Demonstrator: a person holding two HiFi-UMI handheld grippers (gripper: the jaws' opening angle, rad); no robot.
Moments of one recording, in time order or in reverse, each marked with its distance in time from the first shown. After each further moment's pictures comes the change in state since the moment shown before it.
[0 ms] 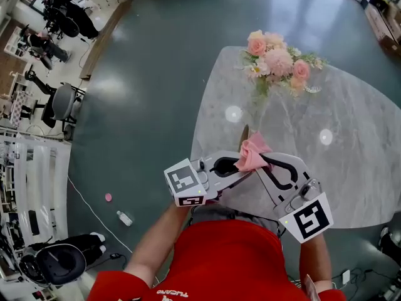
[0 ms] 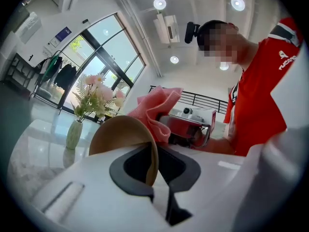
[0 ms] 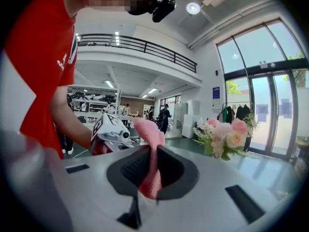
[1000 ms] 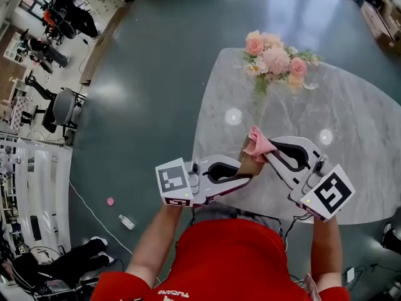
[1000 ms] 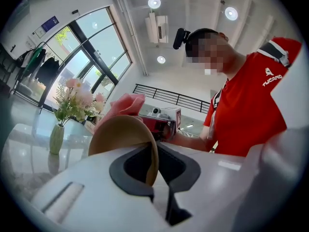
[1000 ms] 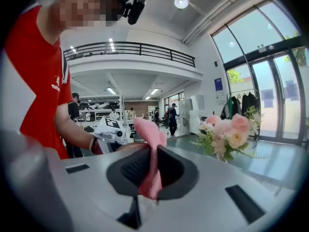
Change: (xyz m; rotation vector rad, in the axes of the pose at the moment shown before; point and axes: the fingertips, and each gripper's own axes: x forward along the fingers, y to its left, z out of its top) left arm -0.018 -0.040 0.021 0.040 0.021 -0.210; right arm -0.003 -0.026 0.014 0.135 -0.006 0.091
